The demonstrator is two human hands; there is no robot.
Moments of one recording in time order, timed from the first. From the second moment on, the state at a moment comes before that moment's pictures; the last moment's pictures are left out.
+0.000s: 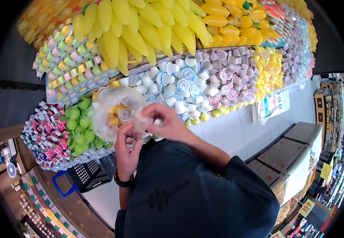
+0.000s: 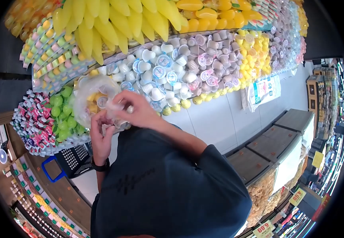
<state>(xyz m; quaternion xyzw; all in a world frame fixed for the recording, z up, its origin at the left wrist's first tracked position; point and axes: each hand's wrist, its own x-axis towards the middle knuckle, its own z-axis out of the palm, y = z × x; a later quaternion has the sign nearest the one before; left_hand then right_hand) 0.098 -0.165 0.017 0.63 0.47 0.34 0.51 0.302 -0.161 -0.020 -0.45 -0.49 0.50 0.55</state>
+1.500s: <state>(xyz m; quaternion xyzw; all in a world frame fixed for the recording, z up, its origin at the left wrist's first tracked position) 0.008 -0.116 -0.004 0.72 0.44 0.39 0.37 0.278 -0.128 0.001 -0.58 -0.62 0.25 0.47</state>
